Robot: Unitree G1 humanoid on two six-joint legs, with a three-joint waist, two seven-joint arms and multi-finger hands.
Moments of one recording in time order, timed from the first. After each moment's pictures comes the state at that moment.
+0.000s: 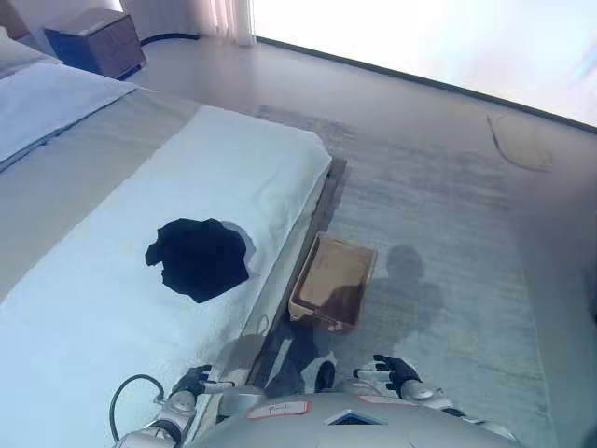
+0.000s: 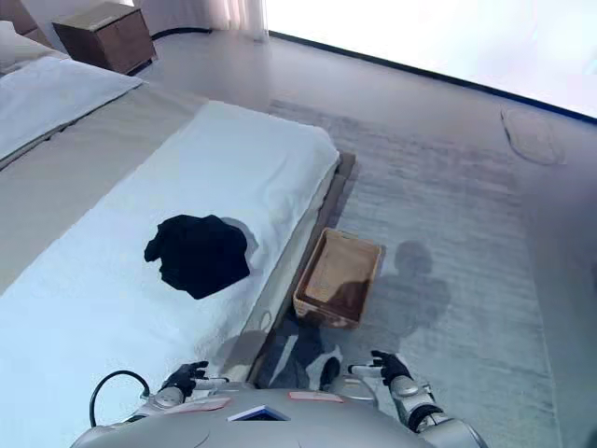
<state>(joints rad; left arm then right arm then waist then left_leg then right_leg) 0.05 0.28 -0.24 1.32 0.07 -0.06 0.11 0.02 -0.19 0.34 1.27 0.11 -0.03 -0.06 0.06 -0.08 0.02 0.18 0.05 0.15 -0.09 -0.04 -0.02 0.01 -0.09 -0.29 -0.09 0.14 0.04</state>
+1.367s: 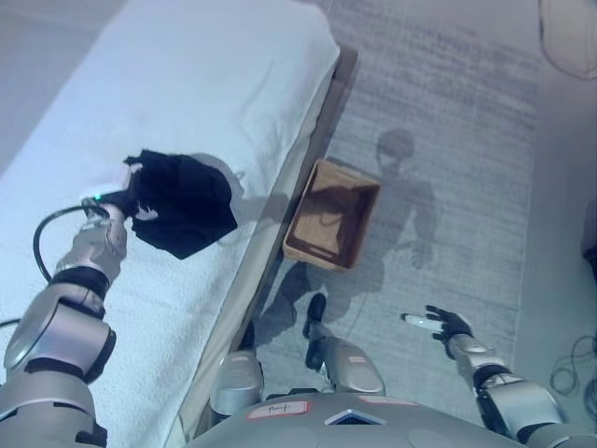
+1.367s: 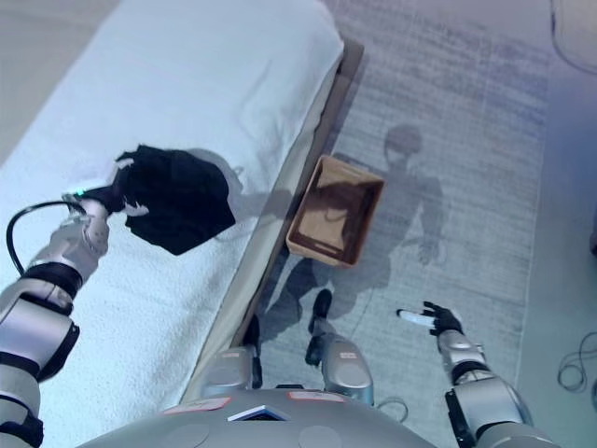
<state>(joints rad) -0.70 0.78 -0.58 1.14 0.45 -0.04 0.24 -0.17 -0.46 0.14 1.37 0.27 -0.05 0.00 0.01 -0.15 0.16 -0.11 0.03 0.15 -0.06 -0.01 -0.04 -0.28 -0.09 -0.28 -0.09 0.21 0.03</state>
